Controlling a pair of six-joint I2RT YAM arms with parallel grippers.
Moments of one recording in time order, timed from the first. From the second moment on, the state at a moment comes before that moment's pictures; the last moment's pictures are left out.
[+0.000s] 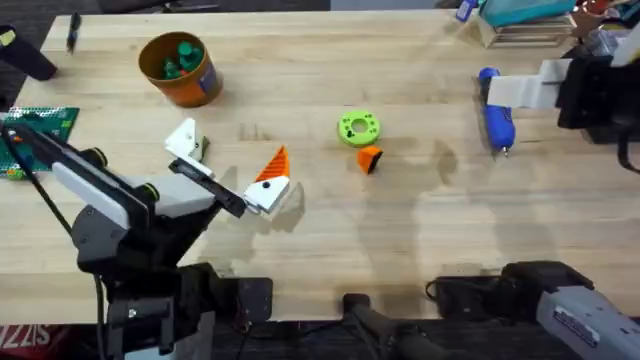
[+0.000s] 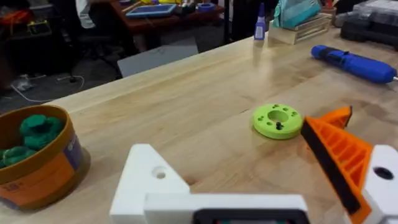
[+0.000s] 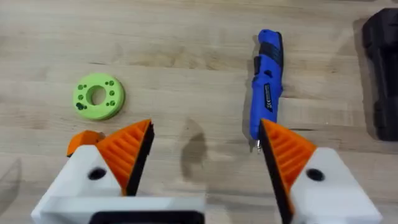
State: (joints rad) left arm 0.19 0.01 0.02 -0.08 0.75 0.11; right arm 0.00 0.89 1.05 -0.96 -0.03 -0.01
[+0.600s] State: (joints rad) left arm 0.19 0.01 0.02 -0.08 0.76 0.07; right arm 0.00 0.89 1.05 -0.96 -0.03 -0.01
